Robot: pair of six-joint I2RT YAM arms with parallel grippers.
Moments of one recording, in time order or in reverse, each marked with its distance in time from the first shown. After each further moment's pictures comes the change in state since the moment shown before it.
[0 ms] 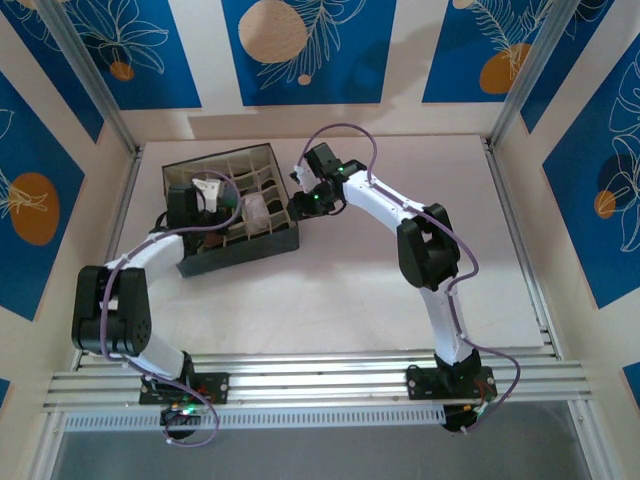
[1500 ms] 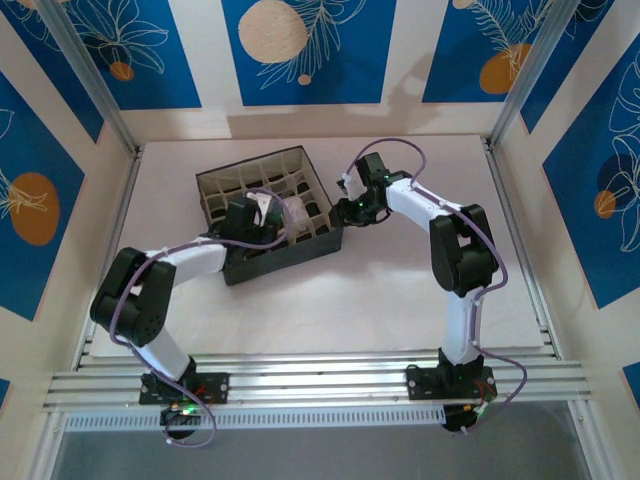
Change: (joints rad) left arm -0.361 0.097 -0.013 0.092 -0.311 -0.076; right arm -0.201 -0.204 -0.406 0.113 -0.100 -0.012
